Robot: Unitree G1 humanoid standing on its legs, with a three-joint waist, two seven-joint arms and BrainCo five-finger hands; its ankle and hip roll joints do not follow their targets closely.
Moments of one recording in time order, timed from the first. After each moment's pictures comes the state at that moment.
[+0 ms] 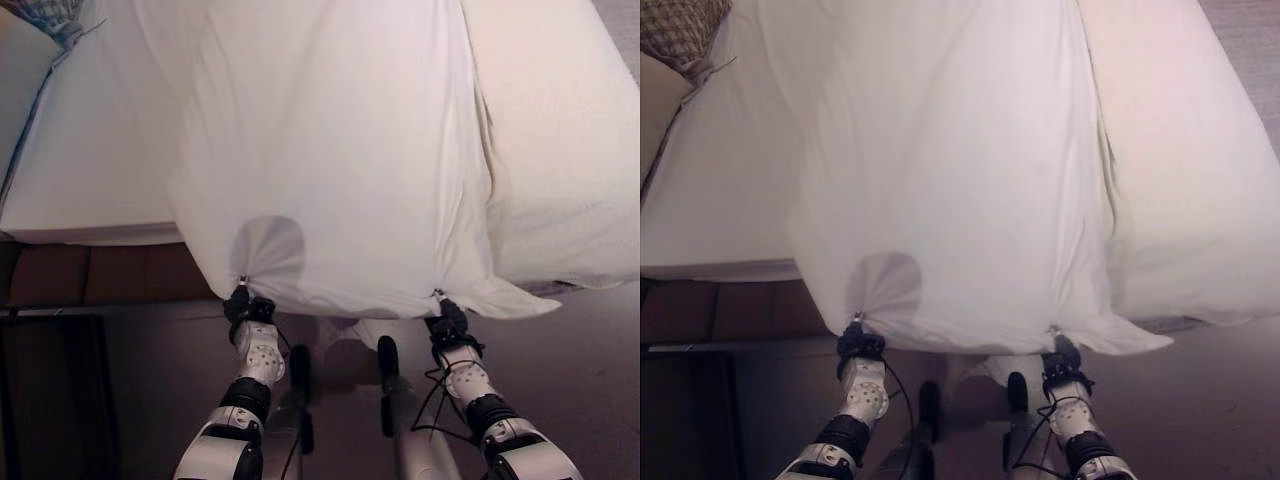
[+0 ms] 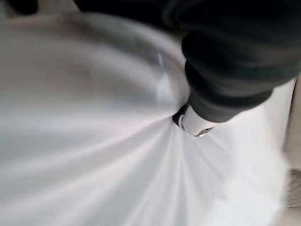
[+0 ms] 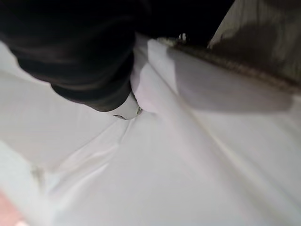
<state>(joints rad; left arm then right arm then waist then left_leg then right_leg) -0.51 0.01 0.07 0.95 -1.03 -0.39 0.36 -0.42 -0.17 0.07 0.99 1.21 -0.19 0.09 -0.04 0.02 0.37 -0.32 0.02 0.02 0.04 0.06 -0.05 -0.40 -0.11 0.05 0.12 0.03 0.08</state>
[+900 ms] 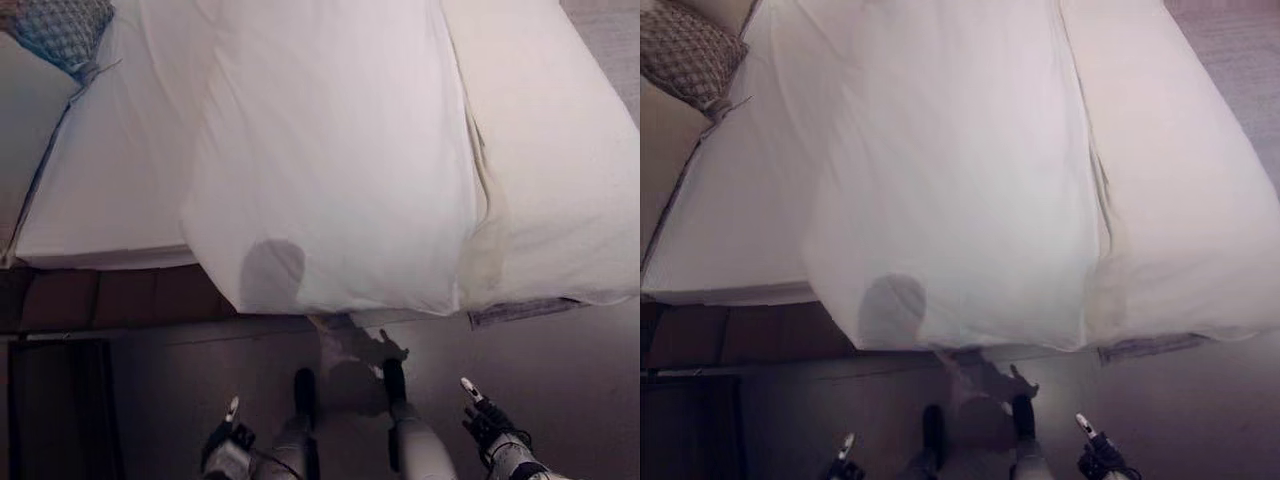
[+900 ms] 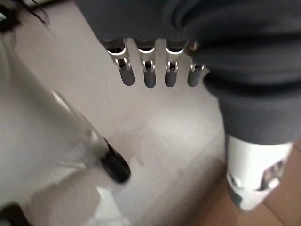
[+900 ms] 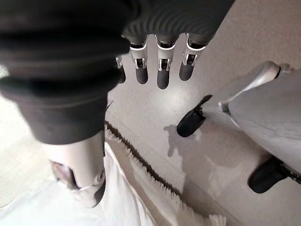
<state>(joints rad) -0.15 0.08 0.14 1.29 -0.88 -0.16 0.31 -0.22 -0.24 -0.03 1.28 0.93 -0.10 0.03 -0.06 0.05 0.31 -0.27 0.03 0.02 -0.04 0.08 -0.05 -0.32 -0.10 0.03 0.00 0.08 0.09</state>
